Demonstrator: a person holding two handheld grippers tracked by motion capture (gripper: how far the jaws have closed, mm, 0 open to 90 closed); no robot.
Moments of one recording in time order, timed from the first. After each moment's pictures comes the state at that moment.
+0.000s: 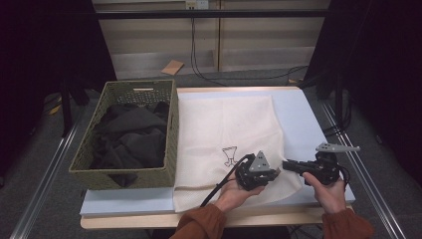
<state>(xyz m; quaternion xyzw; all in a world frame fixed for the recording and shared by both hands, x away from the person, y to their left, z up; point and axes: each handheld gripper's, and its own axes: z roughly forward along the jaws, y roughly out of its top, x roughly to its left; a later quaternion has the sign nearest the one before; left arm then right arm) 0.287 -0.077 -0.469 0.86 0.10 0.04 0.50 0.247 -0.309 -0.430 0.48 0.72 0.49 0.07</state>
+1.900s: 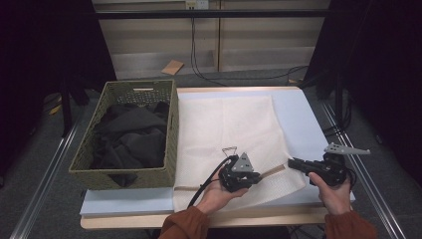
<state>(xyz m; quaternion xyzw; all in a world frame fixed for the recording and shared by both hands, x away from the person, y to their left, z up) 0.287 -0.032 -0.469 0.88 0.11 0.03 0.47 0.239 -0.322 -0.427 0.48 0.70 0.51 0.10</state>
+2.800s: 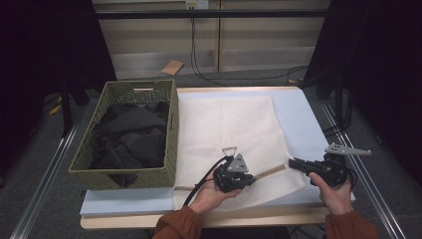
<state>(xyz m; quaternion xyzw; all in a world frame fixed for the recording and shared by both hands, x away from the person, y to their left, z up) 0.289 -0.020 -0.471 0.89 0.11 0.02 0.43 0.238 -0.323 -0.427 0.48 0.70 0.51 0.10</state>
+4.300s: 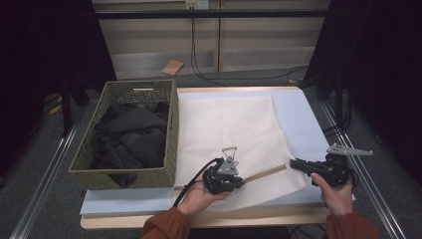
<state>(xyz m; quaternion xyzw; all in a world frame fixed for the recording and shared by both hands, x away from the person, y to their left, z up) 0.288 0.009 -0.470 0.90 0.11 0.02 0.42 0.237 -0.327 -0.428 0.49 0.70 0.51 0.10</state>
